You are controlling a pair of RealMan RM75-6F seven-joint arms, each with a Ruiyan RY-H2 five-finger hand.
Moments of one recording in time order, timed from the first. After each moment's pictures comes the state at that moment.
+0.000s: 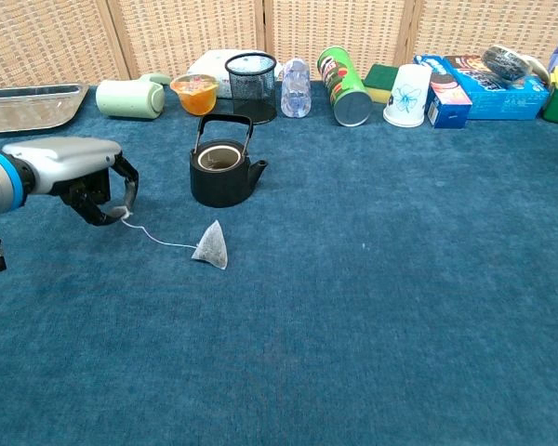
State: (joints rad) left arm -0.75 -1.51 -0.10 -1.48 0.87 0.91 0.49; right arm -0.07 -1.20 0.05 -1.49 -1.42 1.49 0.15
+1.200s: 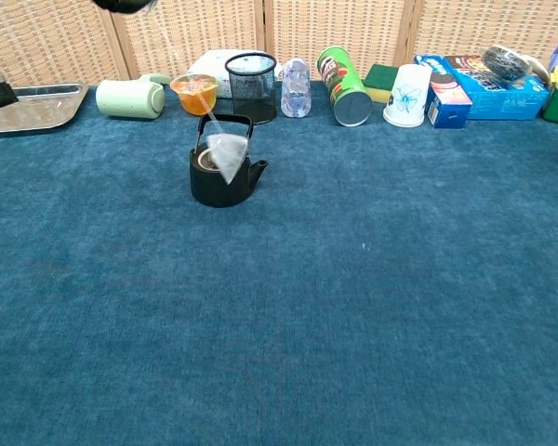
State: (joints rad) left arm -0.80 -1.22 -0.36 -1.88 0.93 1.03 0.30; right arm -0.10 -1.21 0.03 -1.42 -1.47 1.54 0.26
